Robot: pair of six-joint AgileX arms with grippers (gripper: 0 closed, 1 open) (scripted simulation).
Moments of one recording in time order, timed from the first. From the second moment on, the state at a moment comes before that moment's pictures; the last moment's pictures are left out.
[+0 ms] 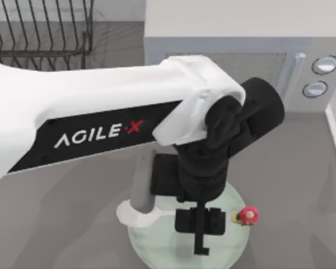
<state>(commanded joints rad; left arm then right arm) -0.97 1.95 1.50 -1.08 0.01 -2.43 0.00 0.00 0.00 0.00 0.00 0.00</state>
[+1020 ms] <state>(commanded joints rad) -0.92 2.07 1.44 -0.96 -0.02 -2.44 0.00 0.00 0.00 0.00 0.00 0.00</state>
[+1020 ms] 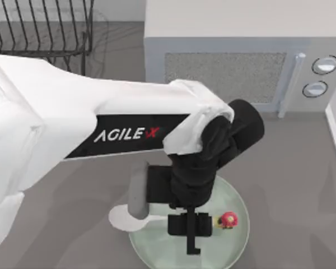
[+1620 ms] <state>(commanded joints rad) -0.92 2.07 1.44 -0.96 -0.02 -2.44 0.00 0.00 0.00 0.00 0.00 0.00</state>
